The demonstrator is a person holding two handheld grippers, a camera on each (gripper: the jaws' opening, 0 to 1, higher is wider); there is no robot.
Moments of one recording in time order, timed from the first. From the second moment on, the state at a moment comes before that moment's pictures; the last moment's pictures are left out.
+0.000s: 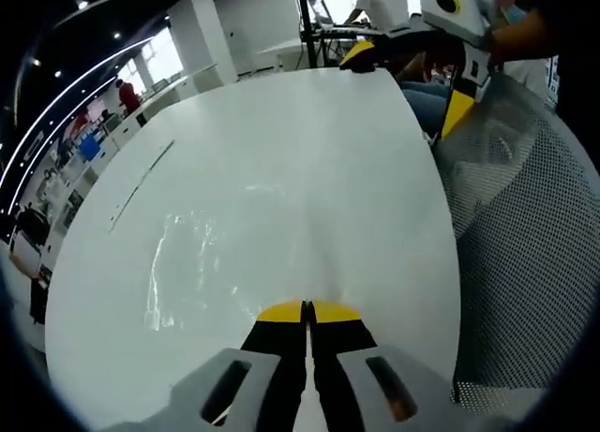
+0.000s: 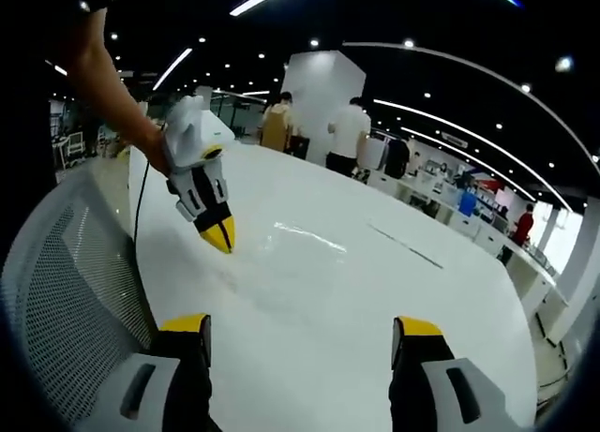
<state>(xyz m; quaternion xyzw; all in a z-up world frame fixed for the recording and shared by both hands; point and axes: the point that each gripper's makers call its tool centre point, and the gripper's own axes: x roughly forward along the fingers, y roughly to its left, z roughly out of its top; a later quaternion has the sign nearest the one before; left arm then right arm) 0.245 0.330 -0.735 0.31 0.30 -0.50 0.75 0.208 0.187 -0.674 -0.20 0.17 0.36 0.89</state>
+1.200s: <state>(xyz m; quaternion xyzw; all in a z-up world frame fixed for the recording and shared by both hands) 0.216 0.336 -0.650 0.31 0.25 -0.50 0.77 0.188 0.252 -0.607 -0.26 0.16 0.49 0.82</state>
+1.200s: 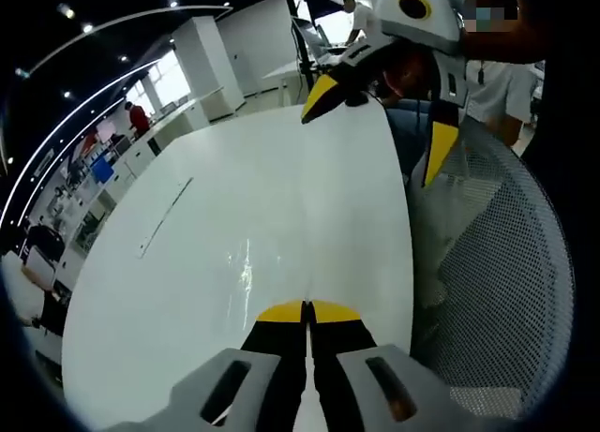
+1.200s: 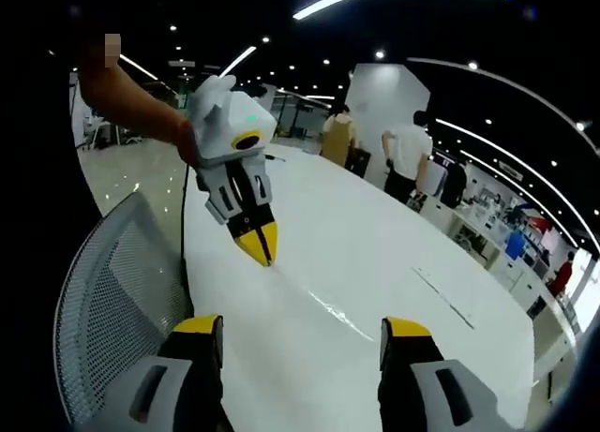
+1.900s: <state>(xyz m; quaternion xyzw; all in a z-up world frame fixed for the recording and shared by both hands) 0.216 0.314 -0.617 0.34 0.23 -0.53 0.74 0.200 0.251 -0.567 -0.34 0.14 0.50 0.78</state>
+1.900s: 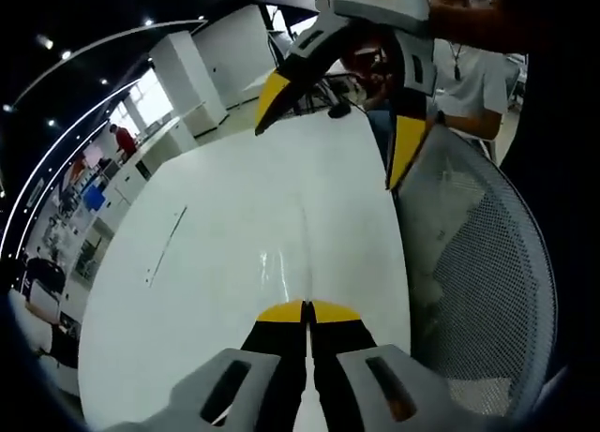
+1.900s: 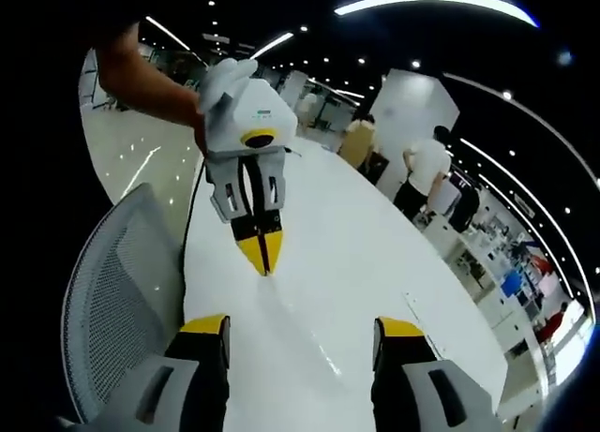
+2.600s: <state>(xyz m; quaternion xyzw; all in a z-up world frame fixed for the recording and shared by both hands) 0.211 0.308 -0.606 0.35 0.22 -0.55 0.73 0.199 0.257 -0.567 -0.35 0.14 0.51 0.77</state>
